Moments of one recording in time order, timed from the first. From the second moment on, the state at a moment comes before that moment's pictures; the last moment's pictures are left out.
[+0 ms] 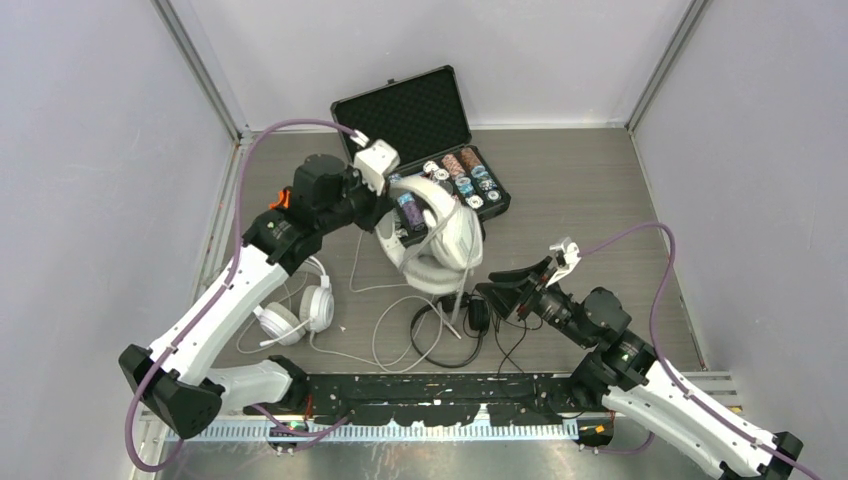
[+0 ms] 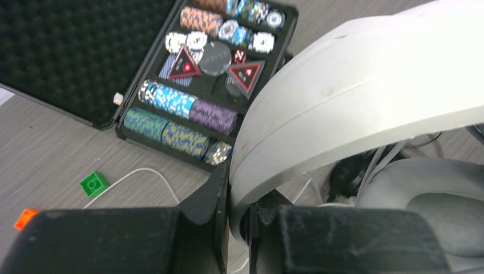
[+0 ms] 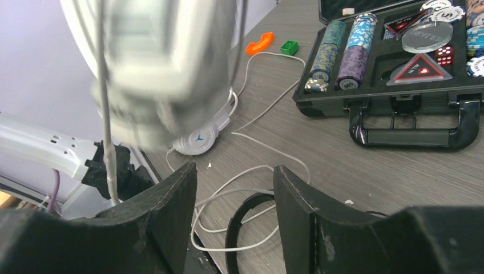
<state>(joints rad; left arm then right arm) -0.60 1.16 1.24 -0.51 0.12 0.17 0.81 0.35 0.35 0.06 -0.04 0.52</state>
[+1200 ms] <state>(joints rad) -0.58 1.20 1.41 -0.43 0.27 -0.22 0.81 0.07 0.28 0.26 0.06 0.42</state>
